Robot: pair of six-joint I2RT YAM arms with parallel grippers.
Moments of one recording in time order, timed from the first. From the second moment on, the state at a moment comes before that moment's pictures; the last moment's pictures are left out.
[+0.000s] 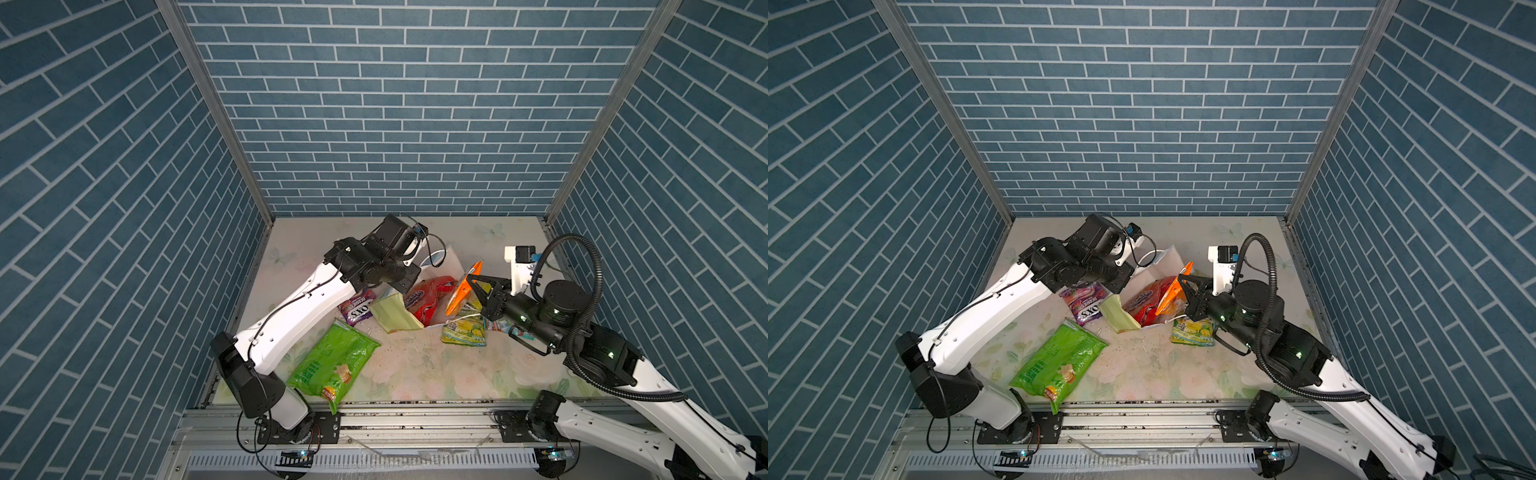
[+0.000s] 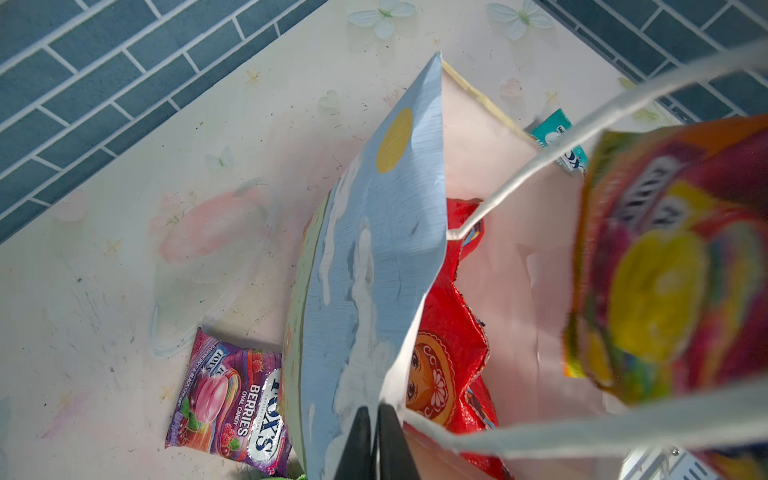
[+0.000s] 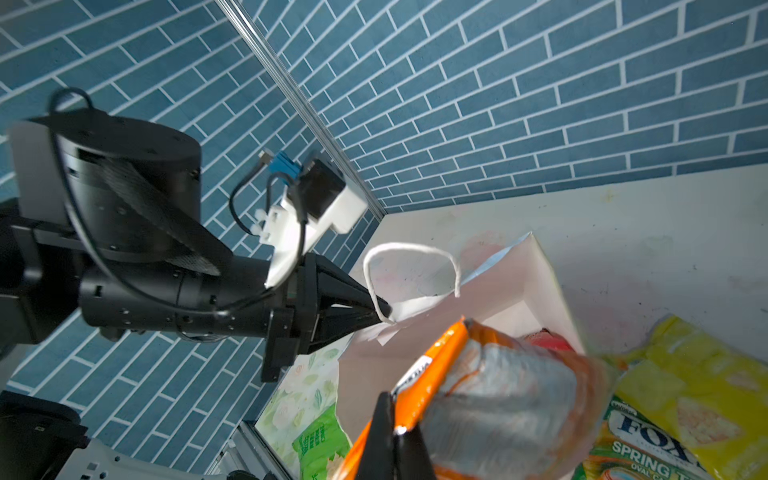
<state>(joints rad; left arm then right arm) -0.79 1.55 1.74 -1.07 -0.04 -0.07 0.92 0.76 1.03 -0.42 0.13 0.57</state>
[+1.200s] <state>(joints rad) -0.79 1.55 1.75 -1.08 -0.06 -0.07 0.73 0.88 1.32 -1.08 0.79 0.59</state>
